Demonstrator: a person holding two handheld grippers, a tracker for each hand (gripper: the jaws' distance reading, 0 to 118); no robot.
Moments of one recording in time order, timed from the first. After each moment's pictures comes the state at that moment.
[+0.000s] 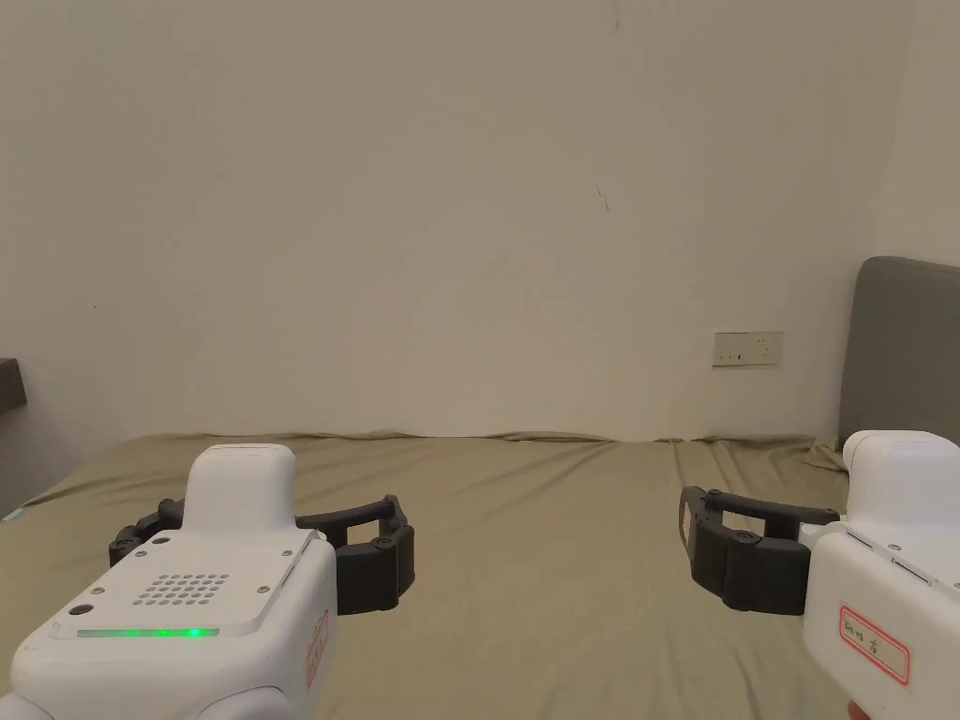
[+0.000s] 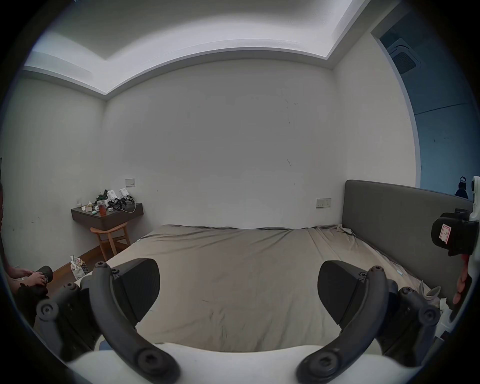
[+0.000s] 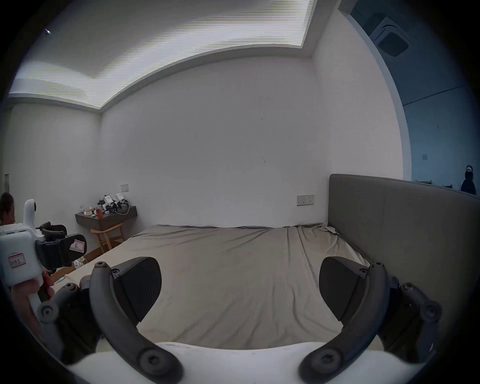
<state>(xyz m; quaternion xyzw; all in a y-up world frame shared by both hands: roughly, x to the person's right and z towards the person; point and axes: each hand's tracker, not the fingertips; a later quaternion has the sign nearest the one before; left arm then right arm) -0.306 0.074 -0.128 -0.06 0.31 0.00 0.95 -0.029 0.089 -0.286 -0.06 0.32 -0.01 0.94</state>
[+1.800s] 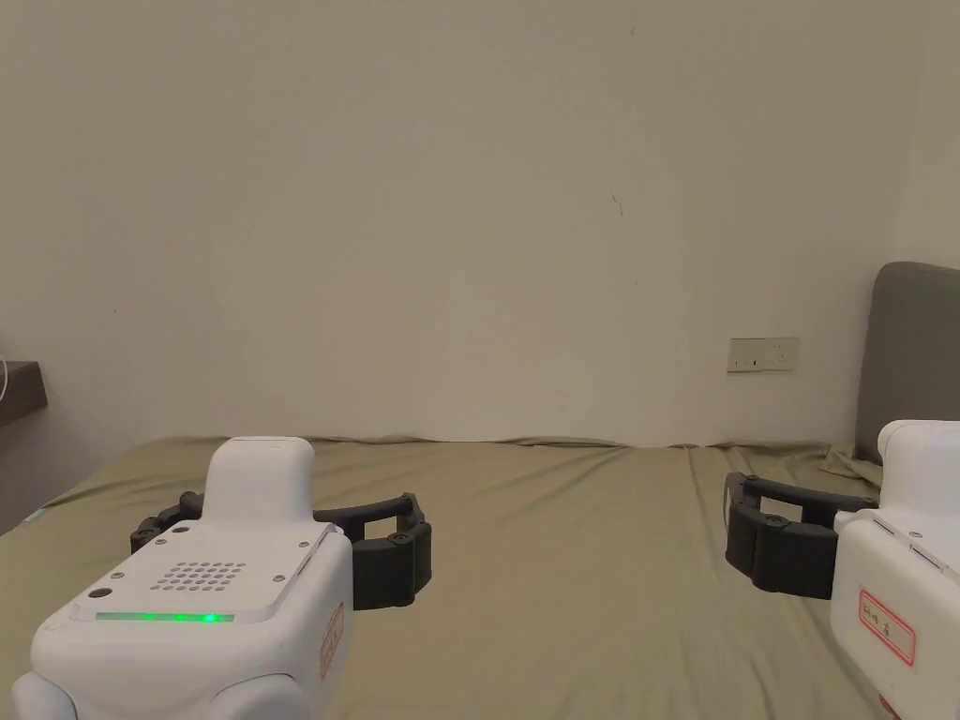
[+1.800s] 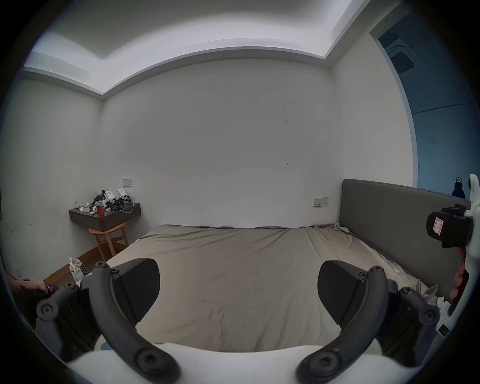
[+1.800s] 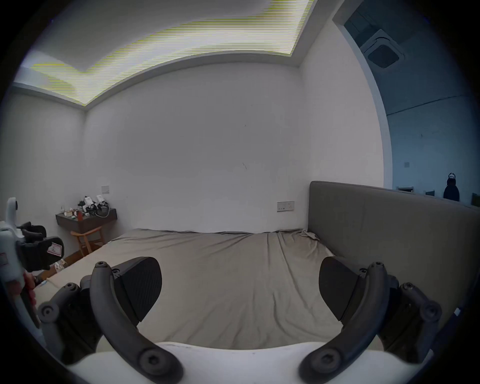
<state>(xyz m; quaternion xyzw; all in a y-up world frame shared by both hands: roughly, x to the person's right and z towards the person) -0.308 0.082 -0.123 -0.07 0.30 0.00 0.95 -0.031 0.096 -0.286 -0.04 0.26 0.00 0.96</state>
